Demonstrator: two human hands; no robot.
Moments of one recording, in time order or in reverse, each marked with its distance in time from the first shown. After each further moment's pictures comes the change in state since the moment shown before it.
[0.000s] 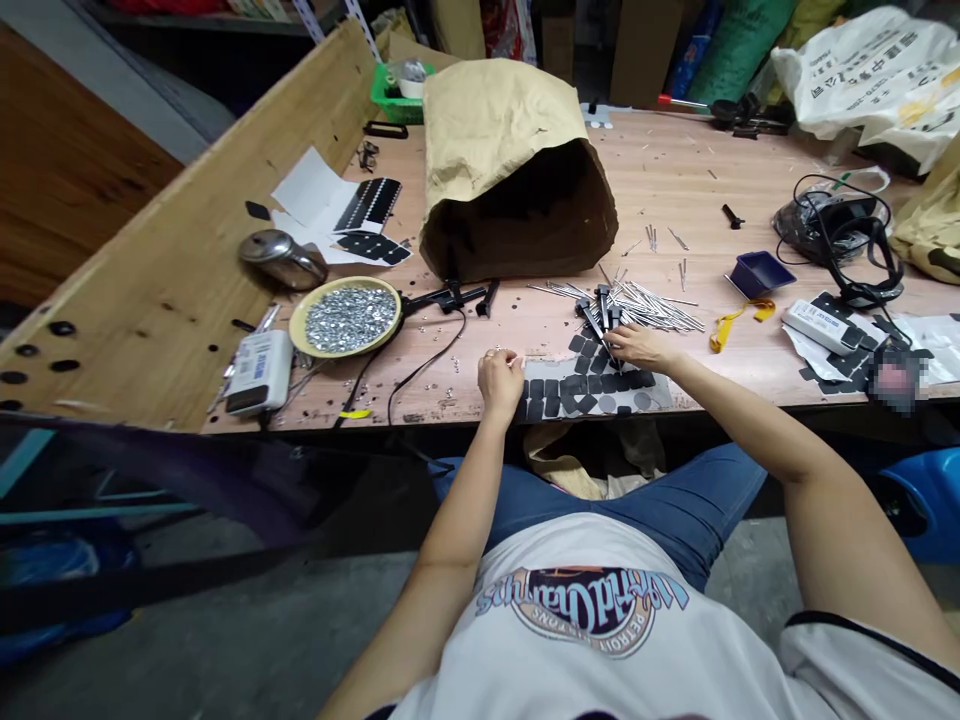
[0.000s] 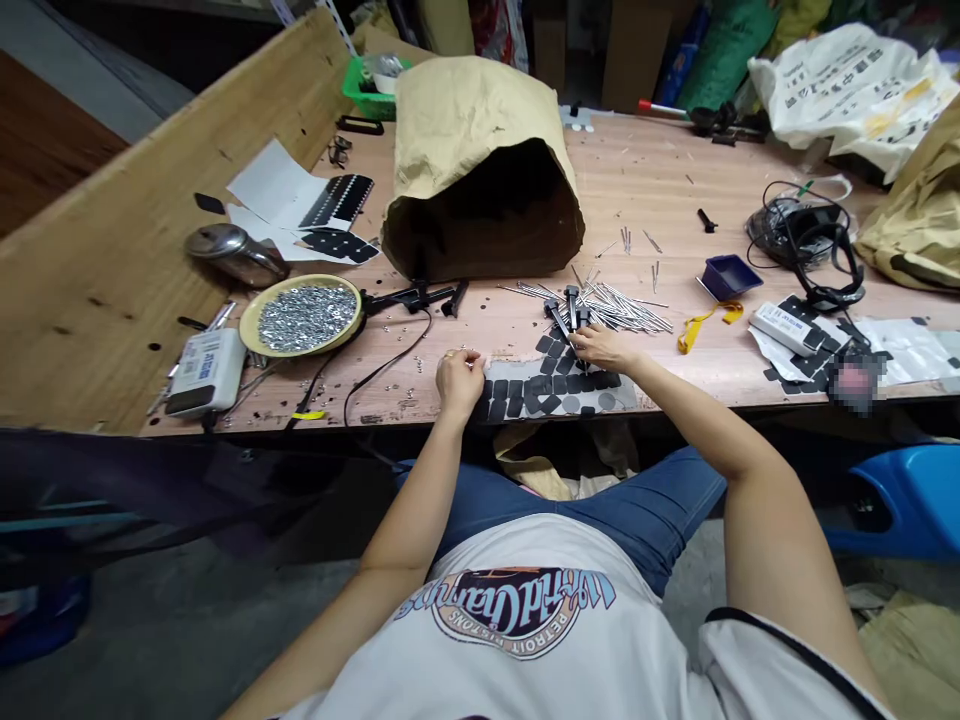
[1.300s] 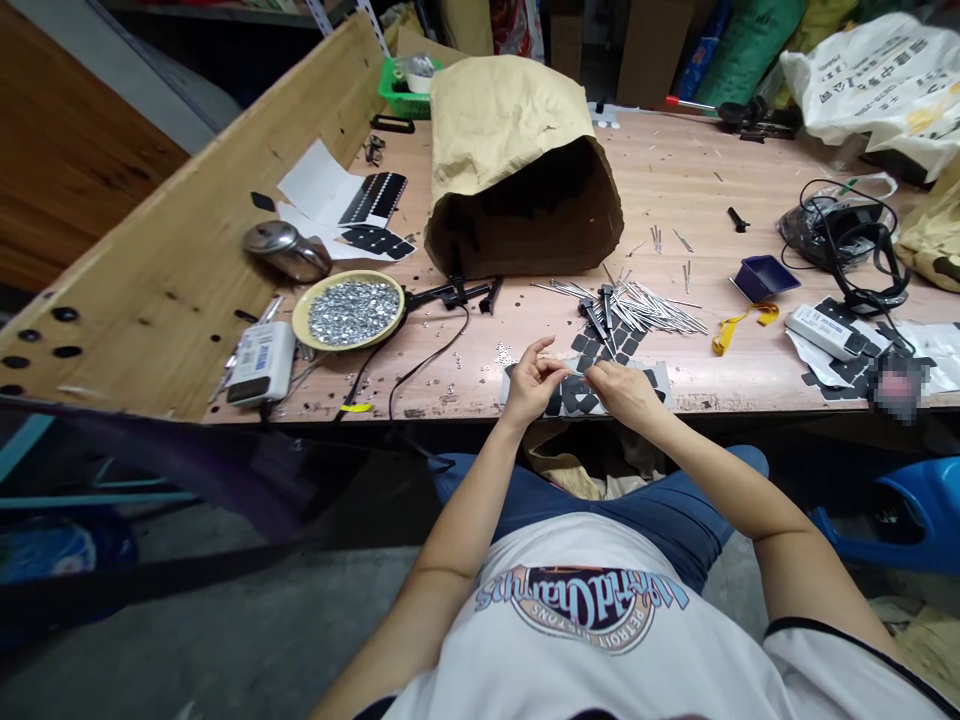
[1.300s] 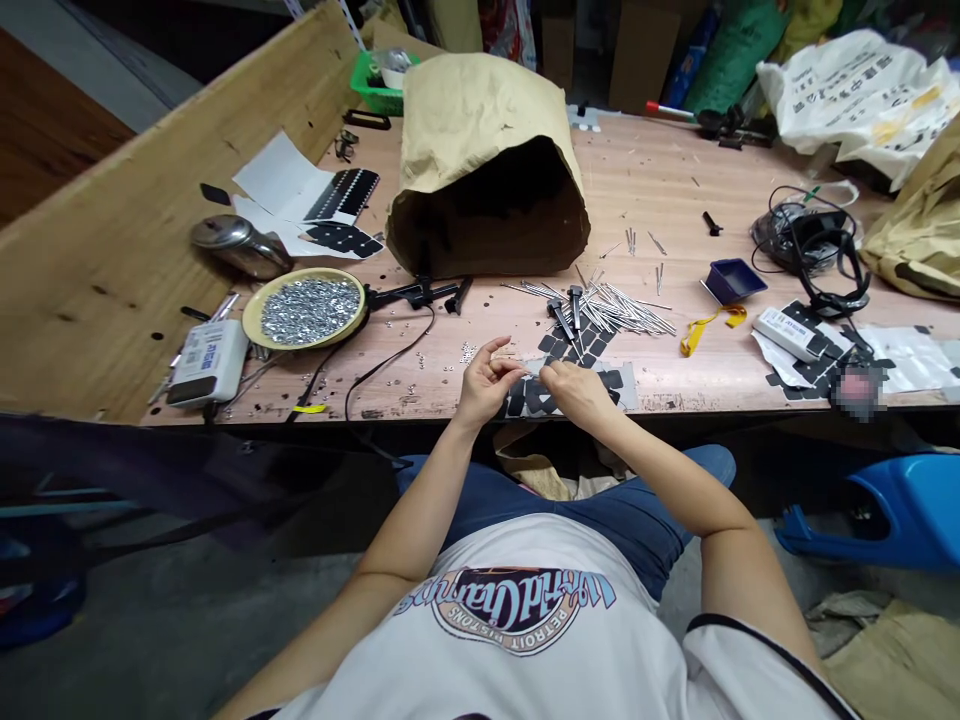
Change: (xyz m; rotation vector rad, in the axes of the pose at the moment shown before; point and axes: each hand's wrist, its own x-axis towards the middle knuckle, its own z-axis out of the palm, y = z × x) left_hand -0.033 0.033 0.006 -0.804 -0.345 0.050; right_hand -0.001 -0.115 -0.045 0.192 0.125 0.423
